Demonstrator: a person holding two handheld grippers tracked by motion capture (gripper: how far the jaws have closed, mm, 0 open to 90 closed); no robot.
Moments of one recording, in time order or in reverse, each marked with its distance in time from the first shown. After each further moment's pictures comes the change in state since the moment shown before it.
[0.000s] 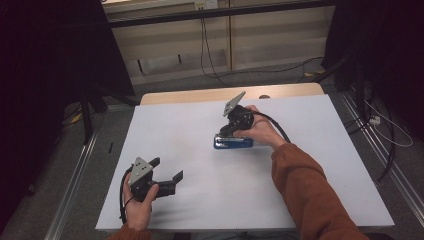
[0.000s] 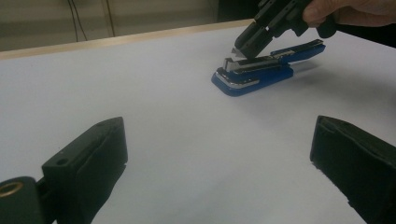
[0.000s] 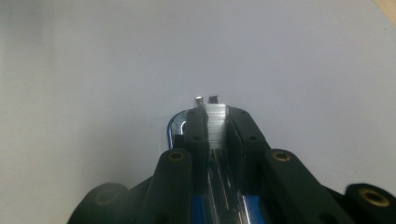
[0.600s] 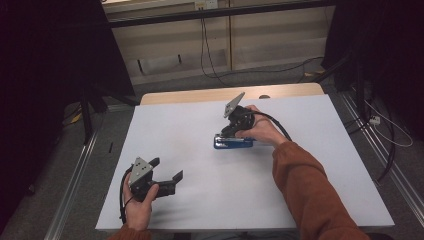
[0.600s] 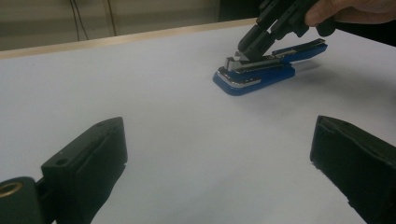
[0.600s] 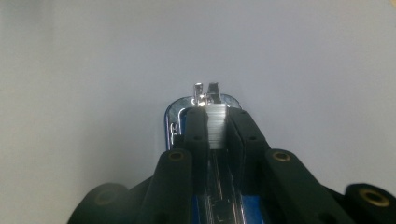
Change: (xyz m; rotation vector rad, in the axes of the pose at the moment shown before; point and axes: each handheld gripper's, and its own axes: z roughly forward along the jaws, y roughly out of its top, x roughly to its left) left arm 0.000 0.000 0.000 0.001 0.008 -0.004; right arm -0.004 -0.003 0.001 0.033 0.019 -0.055
